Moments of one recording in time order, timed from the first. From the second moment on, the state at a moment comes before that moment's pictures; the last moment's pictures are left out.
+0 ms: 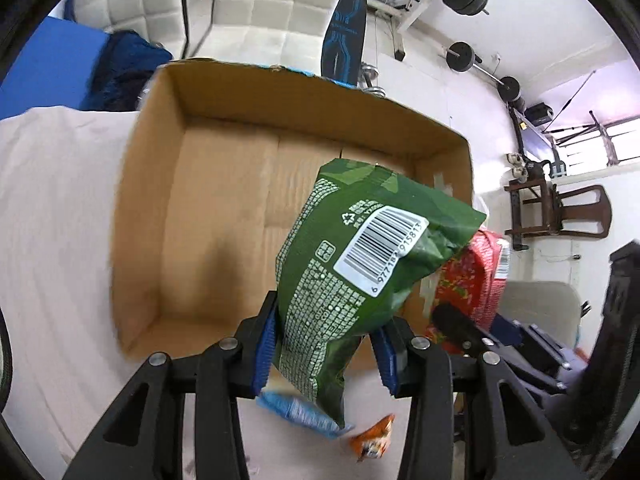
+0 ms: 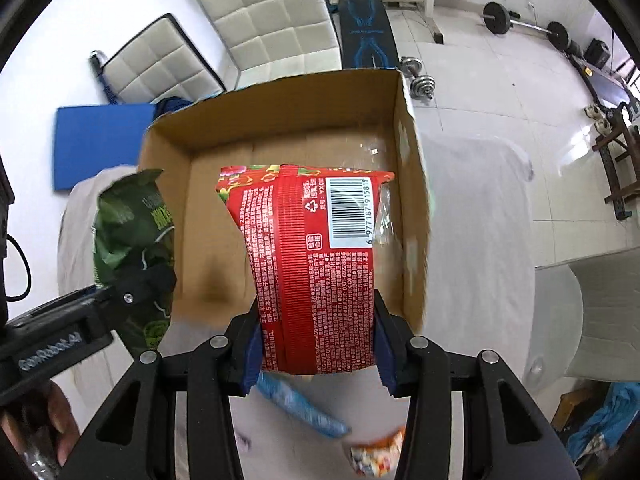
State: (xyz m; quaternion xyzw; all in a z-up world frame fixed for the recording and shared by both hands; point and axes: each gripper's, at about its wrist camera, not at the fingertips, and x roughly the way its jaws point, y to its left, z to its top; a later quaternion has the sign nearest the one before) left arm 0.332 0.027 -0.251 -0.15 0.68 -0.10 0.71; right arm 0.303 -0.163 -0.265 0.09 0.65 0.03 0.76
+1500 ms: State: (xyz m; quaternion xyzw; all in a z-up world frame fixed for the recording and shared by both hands) left arm 0.307 0.040 -0.216 -0.08 0.68 -0.08 0.72; right arm 0.323 -0.132 -0.347 0.03 0.66 0.00 0.75
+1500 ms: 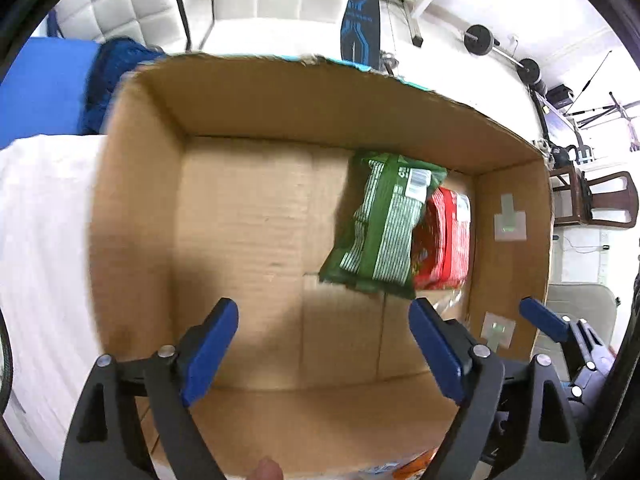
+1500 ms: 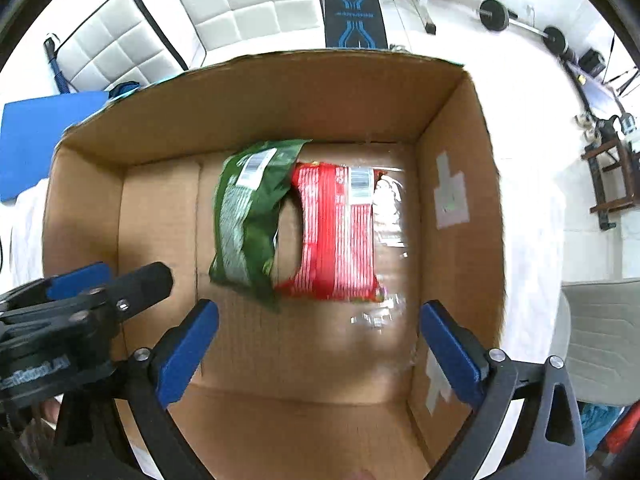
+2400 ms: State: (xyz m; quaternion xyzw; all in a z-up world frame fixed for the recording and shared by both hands) left arm 0.140 0.043 -0.112 0.00 0.52 -0.01 0.85; right arm 0.169 -0.121 -0.207 0.04 0.56 0.00 0.83
